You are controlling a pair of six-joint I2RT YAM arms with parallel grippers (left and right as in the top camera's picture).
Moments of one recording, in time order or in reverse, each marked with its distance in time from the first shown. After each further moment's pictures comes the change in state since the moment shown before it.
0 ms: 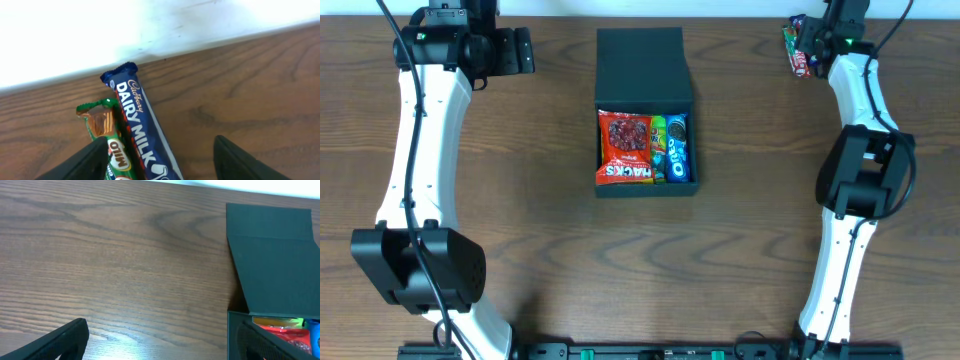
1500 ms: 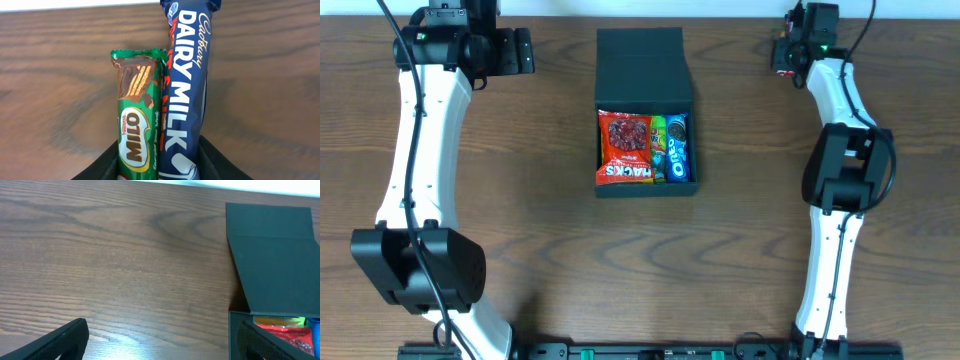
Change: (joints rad) left arm 0.000 0.000 0.000 0.002 0.000 0.014; right arm 0.066 0.078 0.028 -0.128 -0.114 -0.094
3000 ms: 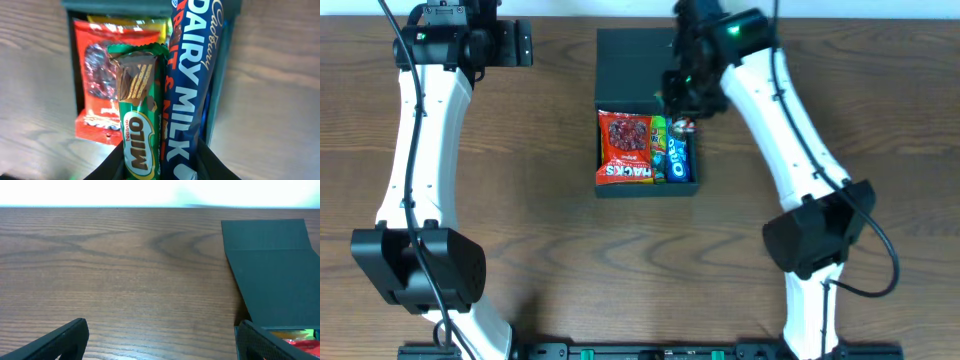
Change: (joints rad) left arm 0.000 0.000 0.000 0.090 0.000 0.075; right arm 0.514 -0.524 -0.044 -0.938 -0.115 0.394
